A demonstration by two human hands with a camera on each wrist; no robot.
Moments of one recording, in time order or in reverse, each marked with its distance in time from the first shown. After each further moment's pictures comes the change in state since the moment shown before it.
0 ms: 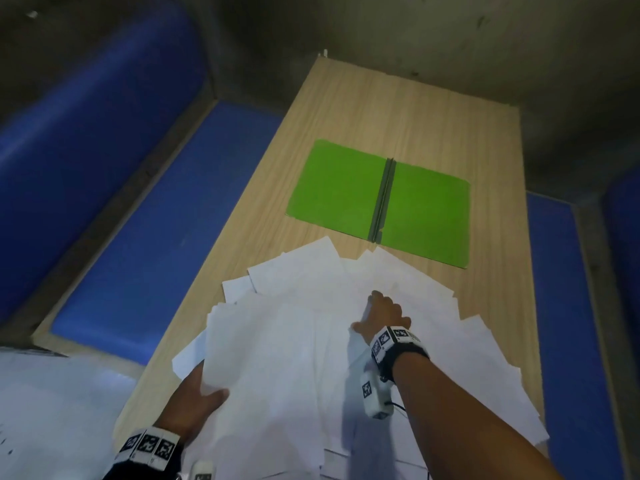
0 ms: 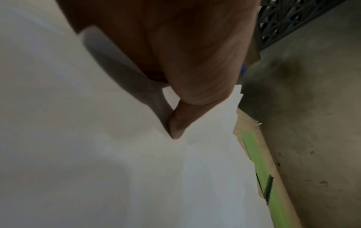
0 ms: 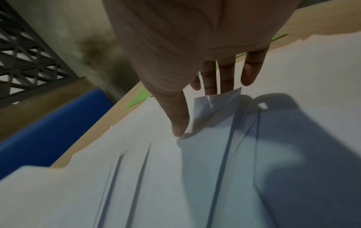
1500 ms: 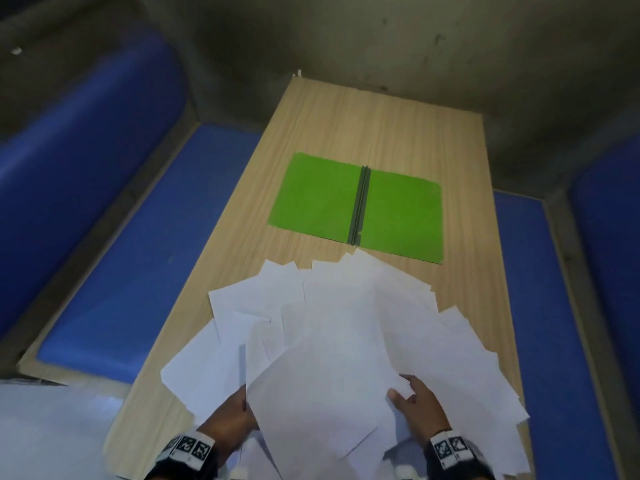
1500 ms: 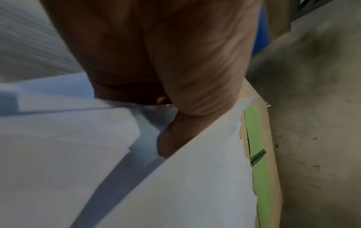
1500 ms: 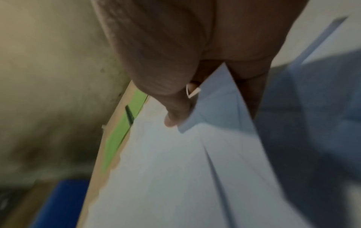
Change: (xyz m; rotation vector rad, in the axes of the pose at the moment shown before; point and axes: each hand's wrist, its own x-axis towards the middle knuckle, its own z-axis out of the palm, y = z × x) left_hand -0.007 0.009 0.072 -0.227 -0.378 -0.113; right_hand -0.107 0.143 0.050 0.703 -0.129 0.104
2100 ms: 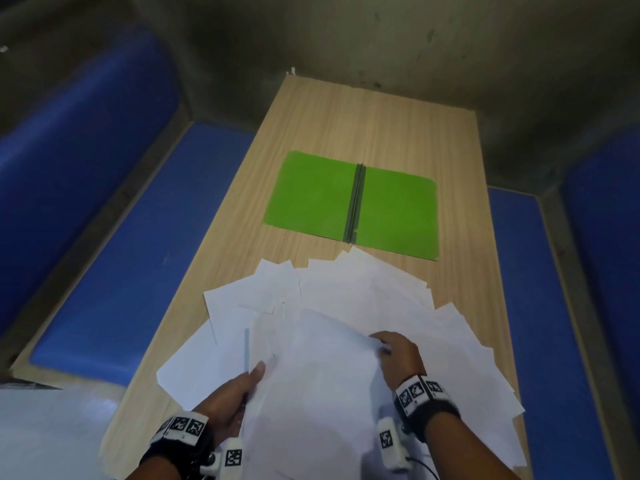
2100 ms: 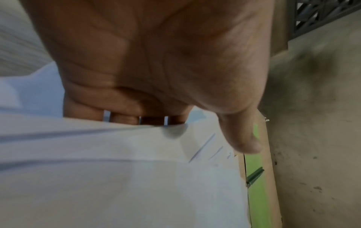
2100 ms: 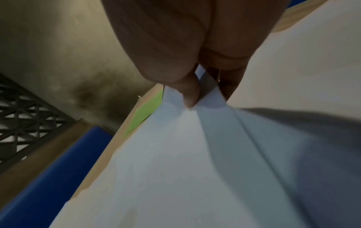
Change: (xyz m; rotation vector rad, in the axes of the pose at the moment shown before) left_hand -0.009 0.043 -0.001 -0.298 -0.122 -0.187; right_hand 0.023 -0.064 0.005 -0.125 0.164 -0.308
